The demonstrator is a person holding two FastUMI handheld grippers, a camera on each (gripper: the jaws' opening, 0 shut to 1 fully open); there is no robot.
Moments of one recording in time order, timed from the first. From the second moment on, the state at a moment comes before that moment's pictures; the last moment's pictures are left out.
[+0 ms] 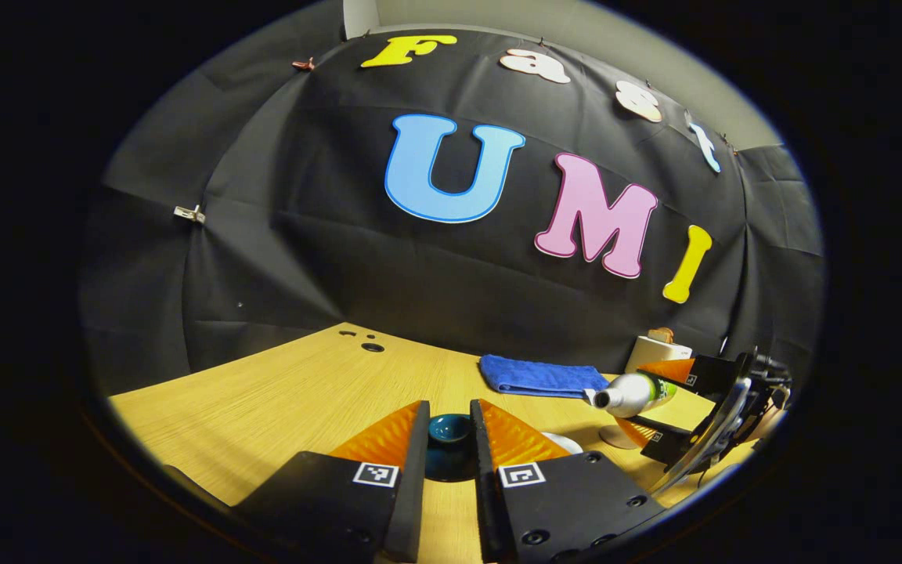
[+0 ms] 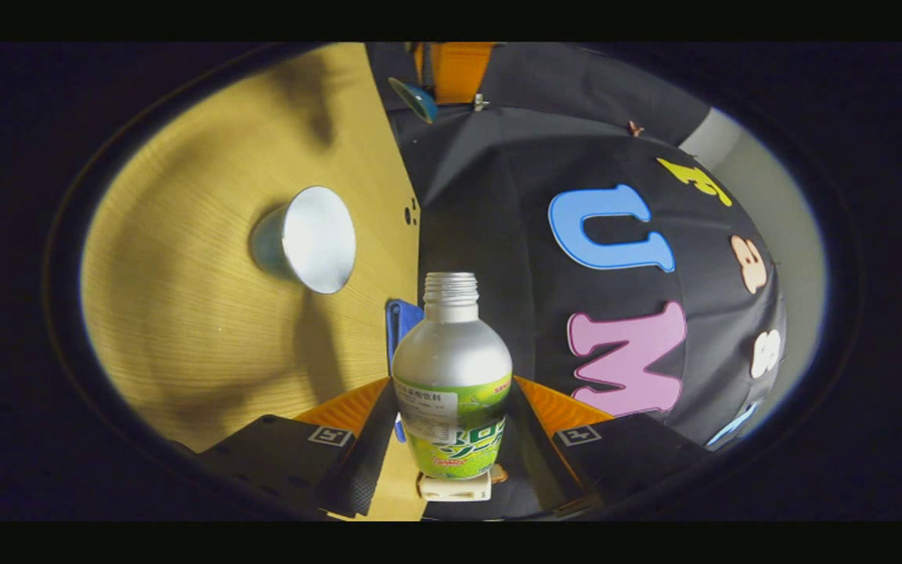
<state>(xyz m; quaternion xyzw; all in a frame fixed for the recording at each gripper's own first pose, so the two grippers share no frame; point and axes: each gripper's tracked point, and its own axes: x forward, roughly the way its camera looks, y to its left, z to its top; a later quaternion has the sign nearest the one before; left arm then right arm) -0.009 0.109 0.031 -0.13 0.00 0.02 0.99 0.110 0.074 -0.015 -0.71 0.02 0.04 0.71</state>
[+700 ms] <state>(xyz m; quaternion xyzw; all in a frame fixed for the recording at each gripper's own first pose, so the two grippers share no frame) -0.009 0.112 0.030 -0.13 0.01 0.03 0.99 0.122 0.089 -0.027 -0.80 0.01 0.07 0.60</state>
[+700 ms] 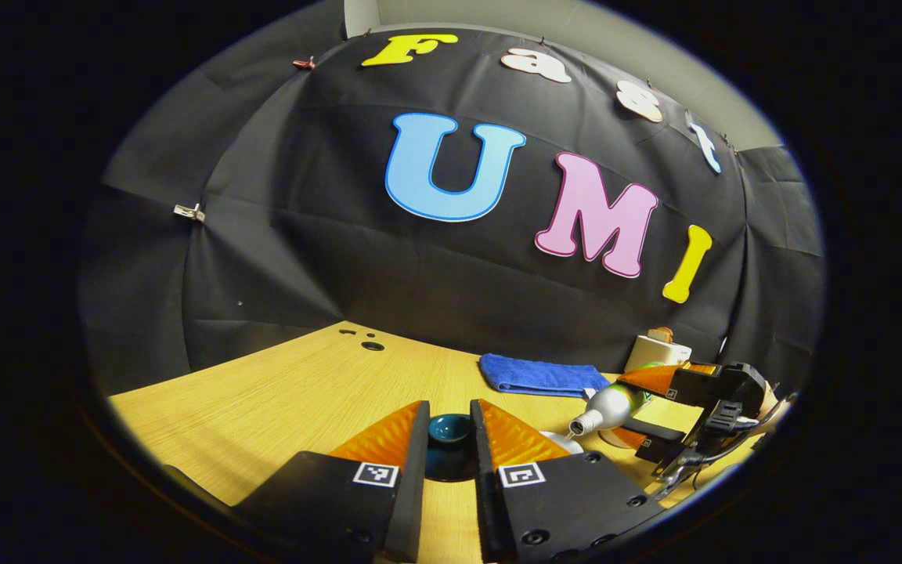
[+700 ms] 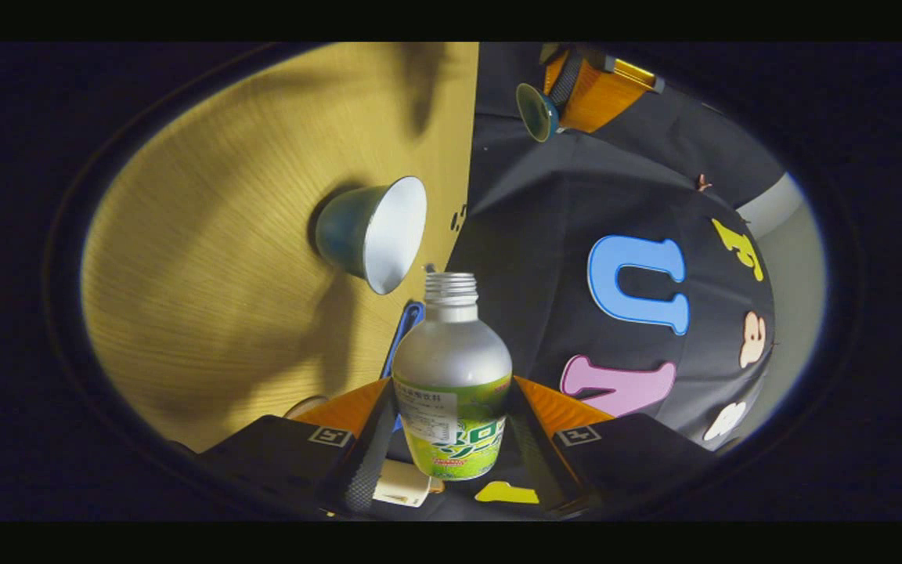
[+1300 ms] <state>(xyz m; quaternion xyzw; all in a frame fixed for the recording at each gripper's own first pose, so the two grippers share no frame) -0.011 0.113 0.032 -0.13 0.01 0.03 0.99 0.123 0.095 -0.019 -0.84 0.00 0.07 0.53</state>
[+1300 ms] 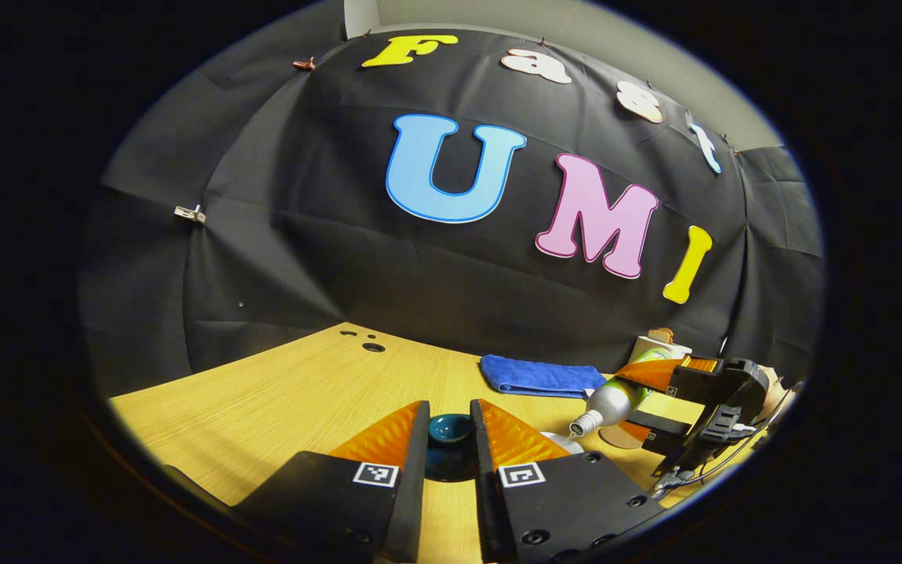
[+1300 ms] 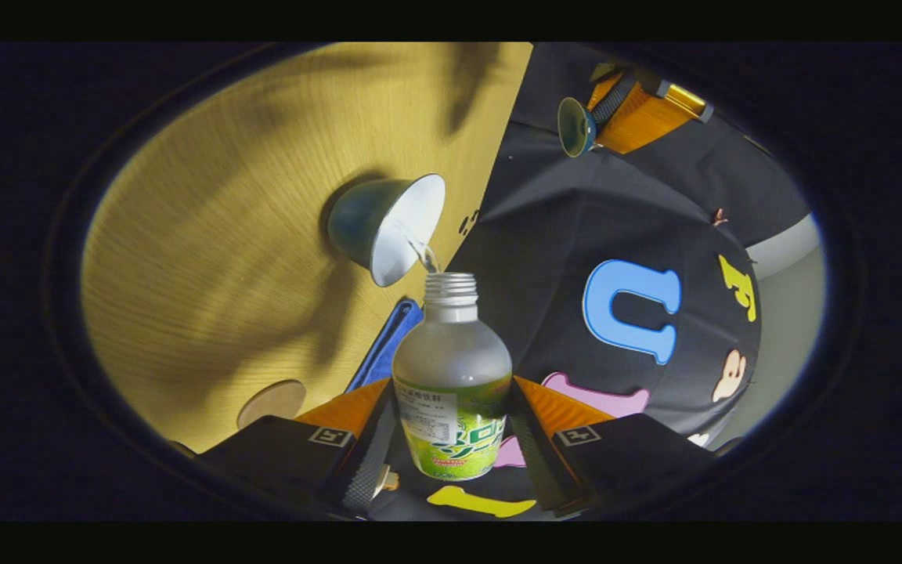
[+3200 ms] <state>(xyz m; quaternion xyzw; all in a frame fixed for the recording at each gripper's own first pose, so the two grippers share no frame) -0.013 0.118 0.037 -0.14 0.00 0.03 0.99 0.130 0.110 0.013 -0.90 -0.06 0.06 0.43</state>
